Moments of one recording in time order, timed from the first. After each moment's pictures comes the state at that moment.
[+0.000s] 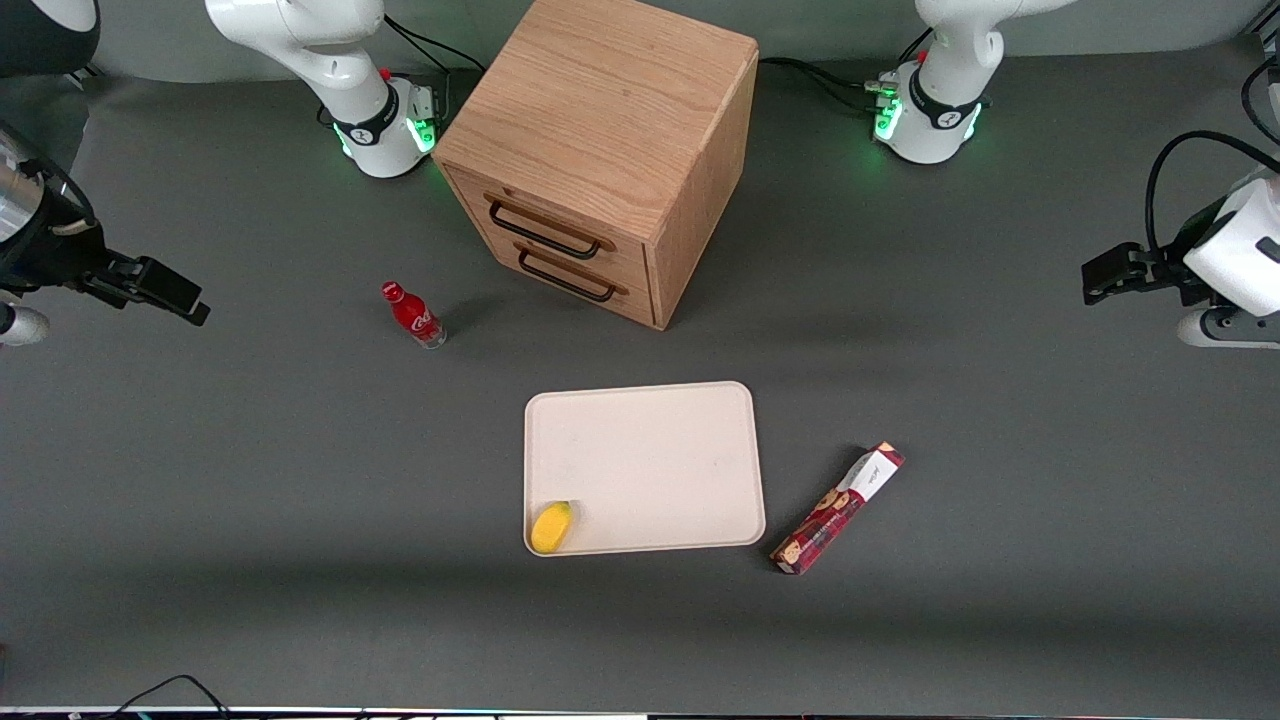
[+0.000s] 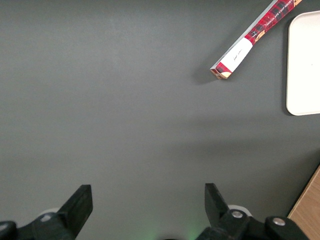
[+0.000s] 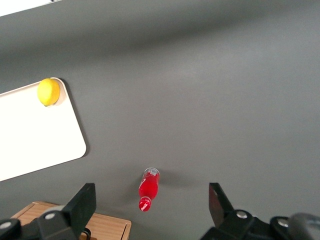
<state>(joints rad) 0.01 0.03 0.05 -1.52 0.00 1.58 0.33</state>
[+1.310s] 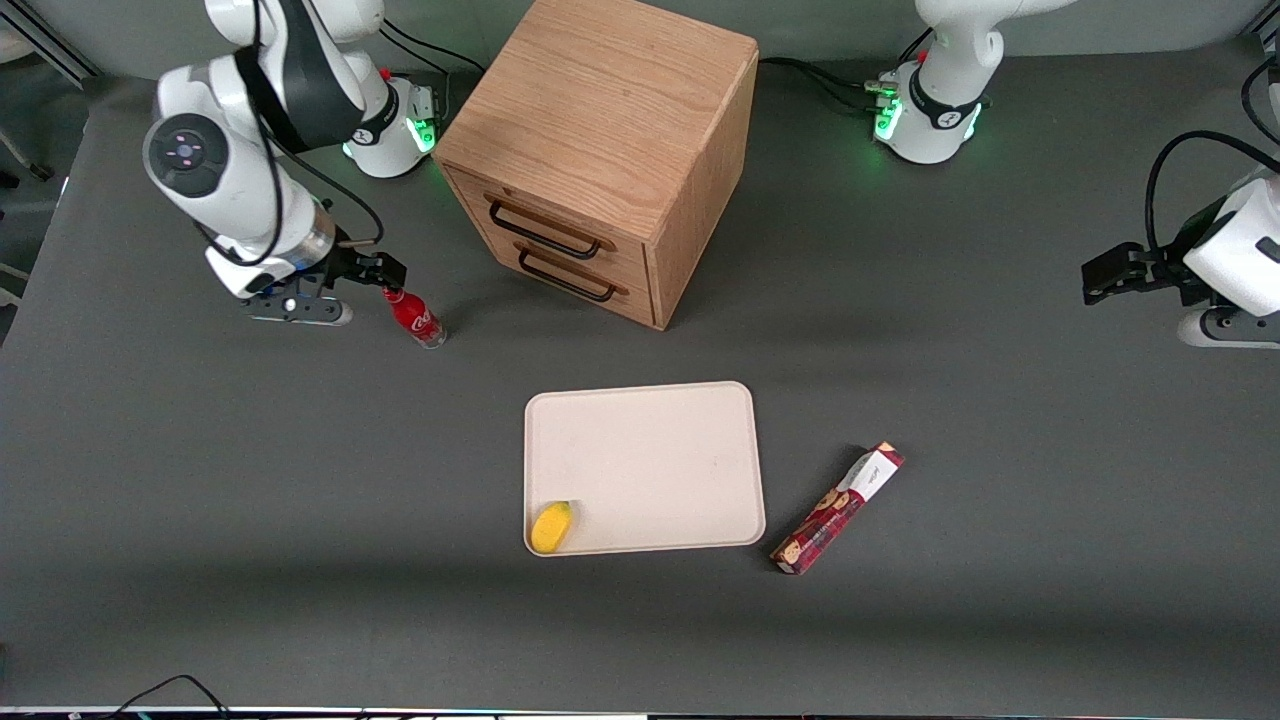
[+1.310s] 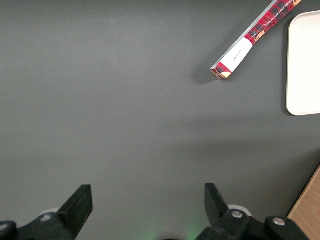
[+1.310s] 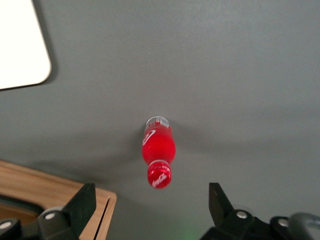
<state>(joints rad) 0.03 -0.16 0.26 -2.33 0.03 2.04 0.38</state>
